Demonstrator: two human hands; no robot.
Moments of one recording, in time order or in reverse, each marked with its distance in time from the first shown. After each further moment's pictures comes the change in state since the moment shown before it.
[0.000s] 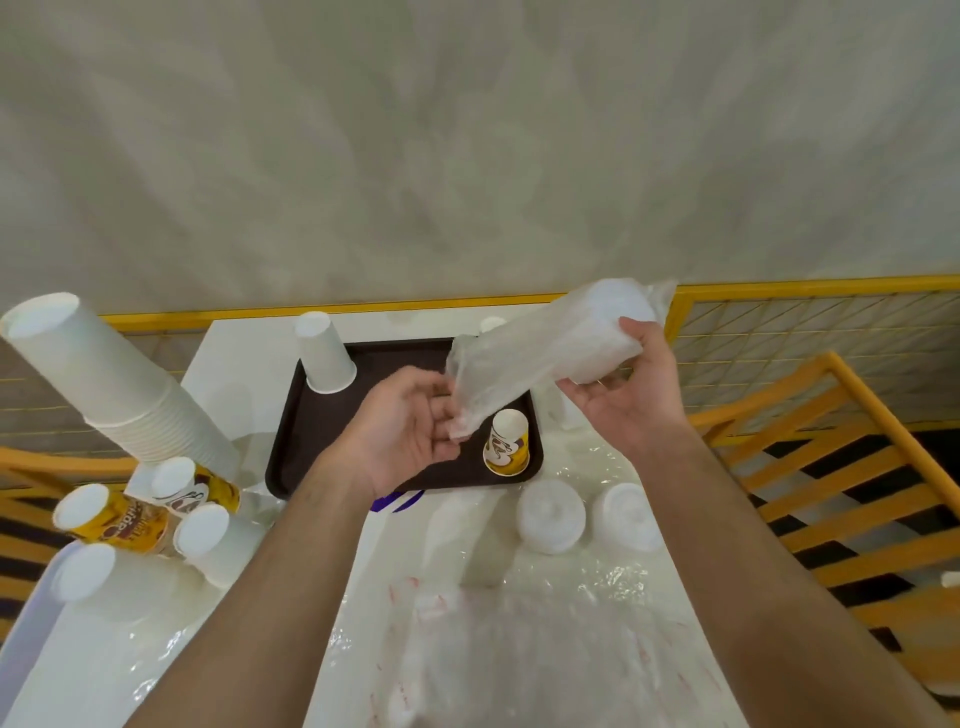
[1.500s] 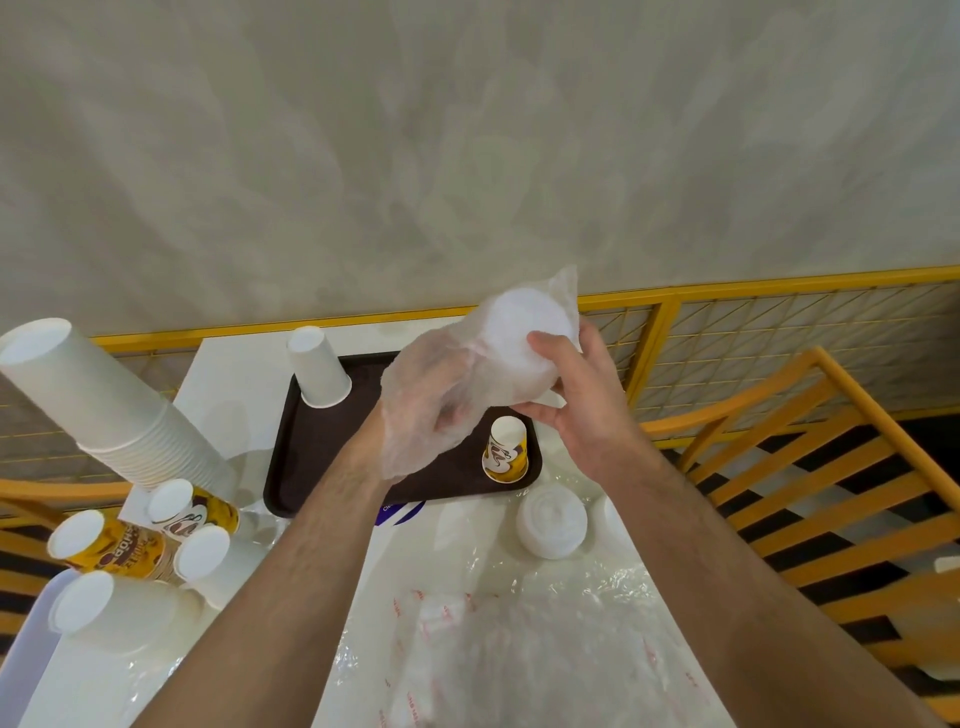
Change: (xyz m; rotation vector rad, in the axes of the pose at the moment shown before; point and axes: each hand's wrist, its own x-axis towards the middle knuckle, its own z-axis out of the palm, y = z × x) left_hand 0.021 0.010 0.014 0.324 0.007 0.440; right_hand -0.031 0.034 0.030 -0.569 -0.199 -0.240
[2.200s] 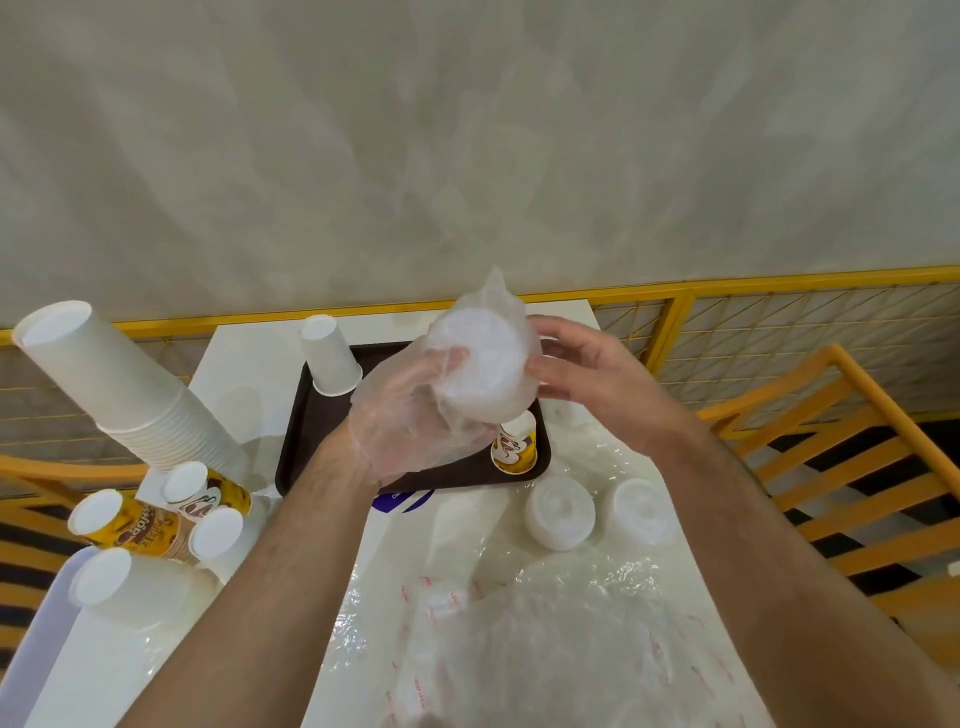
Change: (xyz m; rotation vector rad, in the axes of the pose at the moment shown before) left_hand -0.025 0.026 -0.005 -0.721 -0.592 -0.276; right_hand 0.007 -0.015 -0.023 -0.376 -0.458 -0.131
